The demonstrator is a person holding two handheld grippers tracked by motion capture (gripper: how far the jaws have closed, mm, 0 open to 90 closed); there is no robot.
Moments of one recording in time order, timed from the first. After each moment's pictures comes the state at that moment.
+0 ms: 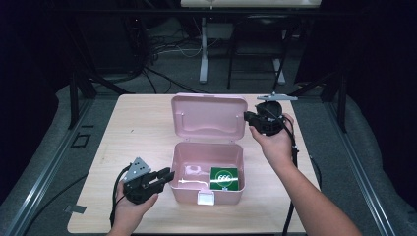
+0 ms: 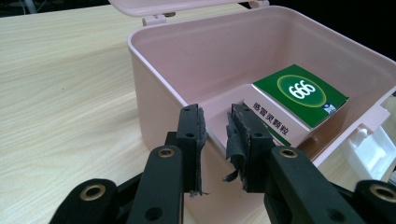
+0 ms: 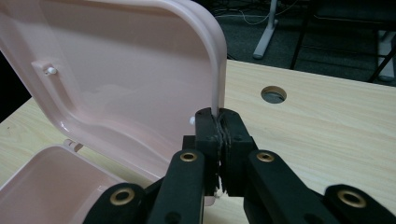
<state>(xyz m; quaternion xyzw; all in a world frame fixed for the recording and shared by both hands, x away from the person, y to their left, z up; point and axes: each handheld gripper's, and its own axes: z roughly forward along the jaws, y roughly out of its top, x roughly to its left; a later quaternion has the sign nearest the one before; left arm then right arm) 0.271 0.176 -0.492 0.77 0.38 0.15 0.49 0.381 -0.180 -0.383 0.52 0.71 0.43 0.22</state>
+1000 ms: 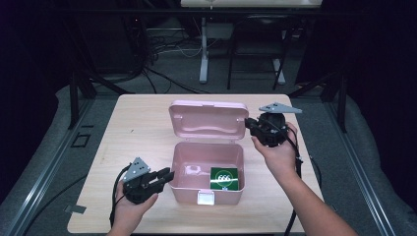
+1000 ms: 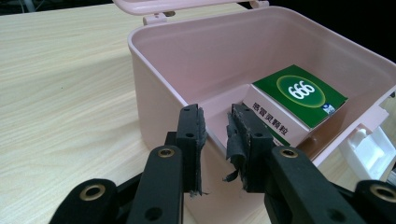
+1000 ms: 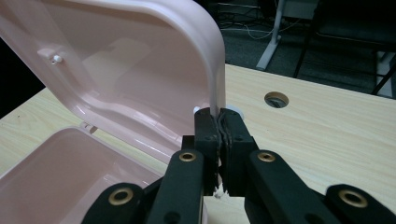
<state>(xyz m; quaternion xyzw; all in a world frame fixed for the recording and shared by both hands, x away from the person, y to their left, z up) 0.271 0.177 -0.492 0.77 0.39 0.15 0.49 0.350 -0.182 -0.387 0.48 0.71 0.44 0.24</state>
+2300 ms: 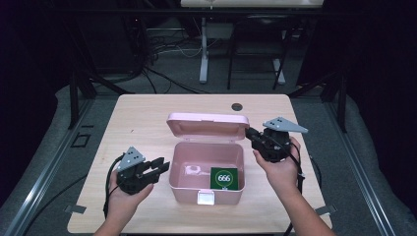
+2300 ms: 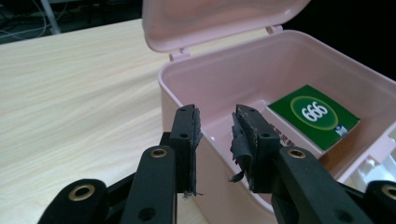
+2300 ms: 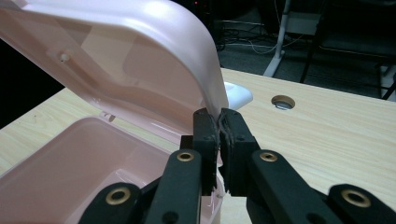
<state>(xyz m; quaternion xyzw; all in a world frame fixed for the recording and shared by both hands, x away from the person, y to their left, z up) 0.284 0.186 -0.458 0.76 0.39 0.18 0.49 0.316 -0.185 -0.402 0.47 0.70 0.48 0.26</state>
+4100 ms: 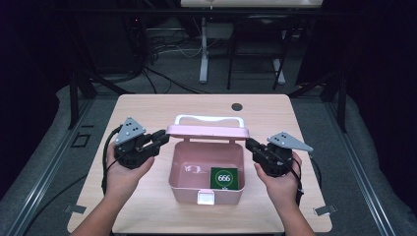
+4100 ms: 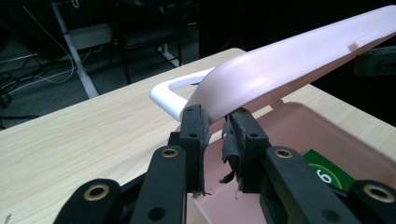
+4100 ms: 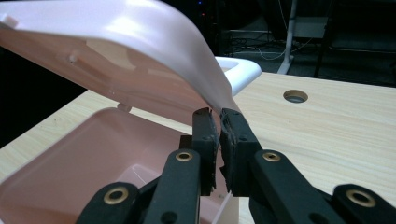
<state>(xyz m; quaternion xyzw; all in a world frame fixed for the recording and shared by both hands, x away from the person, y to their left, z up) 0.305 0.168 -0.386 0.75 0.36 0.23 0.50 0.291 -0.190 -0.425 0.47 0.68 0.51 0.24</state>
